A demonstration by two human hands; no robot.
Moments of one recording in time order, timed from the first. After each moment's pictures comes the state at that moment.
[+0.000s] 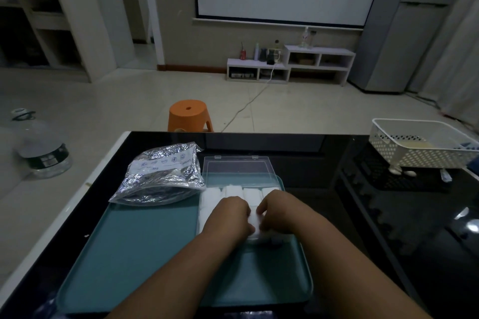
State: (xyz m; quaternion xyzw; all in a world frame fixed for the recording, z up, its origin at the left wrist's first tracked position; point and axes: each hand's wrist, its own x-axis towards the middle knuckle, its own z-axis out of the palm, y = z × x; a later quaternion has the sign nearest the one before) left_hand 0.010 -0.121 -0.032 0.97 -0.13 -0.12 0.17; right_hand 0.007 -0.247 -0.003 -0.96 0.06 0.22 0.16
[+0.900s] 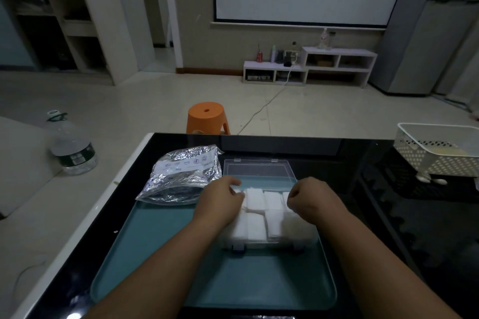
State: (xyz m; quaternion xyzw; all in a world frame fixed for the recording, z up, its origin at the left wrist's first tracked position) left_hand 0.027 -0.063 -0.018 0.92 0.00 0.01 0.39; right_hand 0.016 -0.257 0.008 -0.97 0.12 0.08 0.20
